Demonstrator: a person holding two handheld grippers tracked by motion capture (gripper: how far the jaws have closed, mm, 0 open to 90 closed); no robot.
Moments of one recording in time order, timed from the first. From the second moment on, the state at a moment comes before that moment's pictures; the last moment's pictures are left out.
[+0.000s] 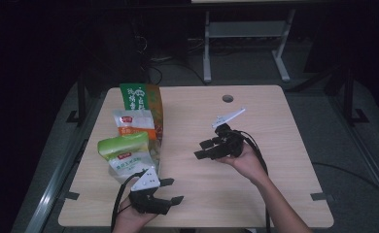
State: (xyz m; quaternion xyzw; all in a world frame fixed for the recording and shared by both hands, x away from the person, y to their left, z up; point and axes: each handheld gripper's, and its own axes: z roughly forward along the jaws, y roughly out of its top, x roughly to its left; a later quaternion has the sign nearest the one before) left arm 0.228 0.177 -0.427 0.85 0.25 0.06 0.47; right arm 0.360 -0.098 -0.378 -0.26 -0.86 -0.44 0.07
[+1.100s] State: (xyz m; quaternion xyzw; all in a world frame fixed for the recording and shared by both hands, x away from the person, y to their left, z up) left arm 0.228 0.179 -0.428 0.84 0.26 0.06 0.47; right arm 0.332 -0.177 -0.403 -0.33 -0.83 -0.45 0.05
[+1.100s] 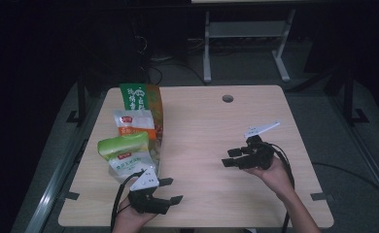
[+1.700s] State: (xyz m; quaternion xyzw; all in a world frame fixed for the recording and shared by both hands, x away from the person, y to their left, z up) left arm 0.228 0.179 -0.428 0.84 0.26 0.06 0.46; right arm 0.306 -0.221 -0.425 -0.37 -0.81 -0.45 0.05
